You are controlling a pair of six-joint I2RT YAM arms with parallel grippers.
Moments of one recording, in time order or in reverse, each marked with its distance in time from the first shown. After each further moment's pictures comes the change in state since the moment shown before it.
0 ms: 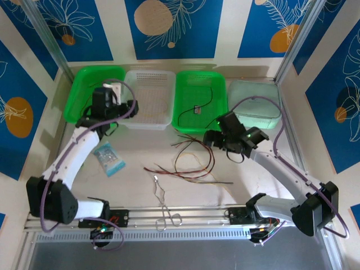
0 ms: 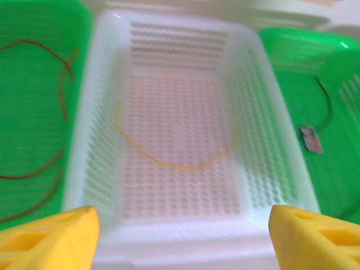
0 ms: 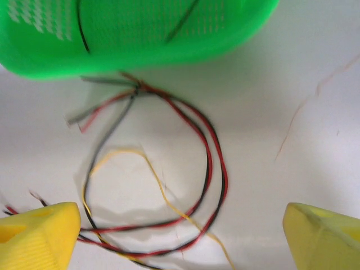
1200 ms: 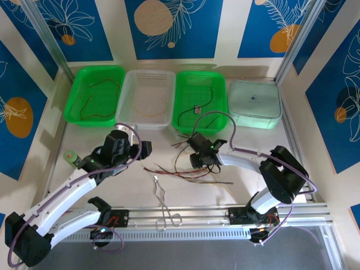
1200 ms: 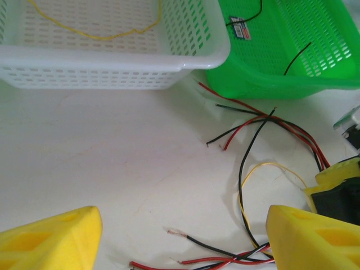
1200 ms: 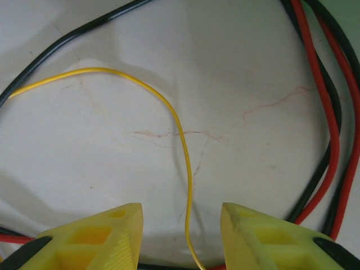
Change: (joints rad) left arm -0.356 -0.409 -0.418 -0.055 -0.092 -0.257; right arm 0.208 0.372 -0.169 0.369 0.026 -0.298
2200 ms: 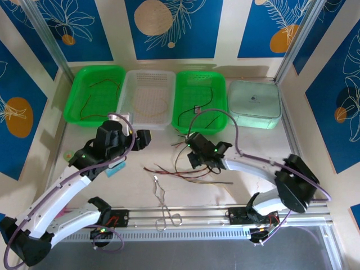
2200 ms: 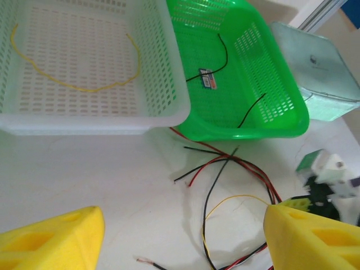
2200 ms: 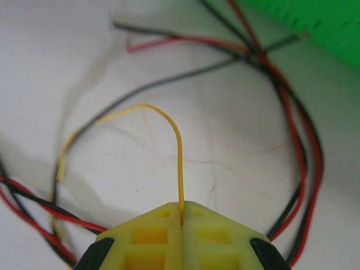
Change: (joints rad) left arm 0.000 0.007 0.199 -0.079 0.013 -0.036; right arm 0.069 -0.176 0.008 0.018 0.079 -0.111
